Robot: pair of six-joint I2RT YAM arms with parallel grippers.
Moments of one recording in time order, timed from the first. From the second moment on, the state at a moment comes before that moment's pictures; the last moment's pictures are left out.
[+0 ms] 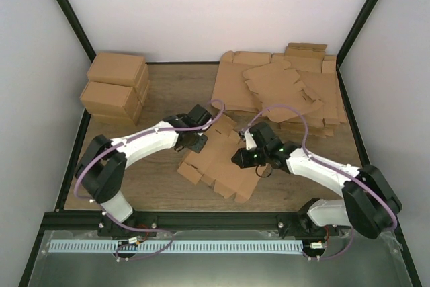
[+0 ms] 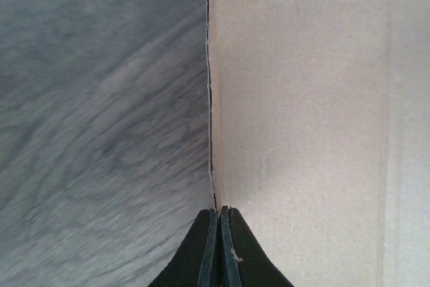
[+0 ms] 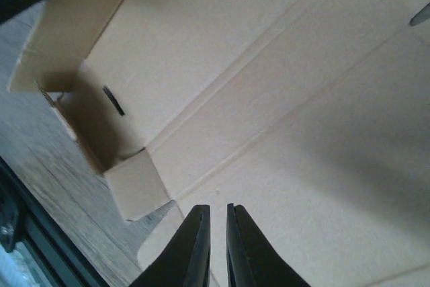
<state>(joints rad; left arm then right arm) -0.73 1.69 1.12 -0.65 -0.16 -0.11 0.66 1.30 0.64 -0.29 -0.36 0.48</state>
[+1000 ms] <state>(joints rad) -0.88 1.56 1.16 -0.76 -0.38 -0.17 0.64 1.39 0.83 -0.02 -0.34 1.10</state>
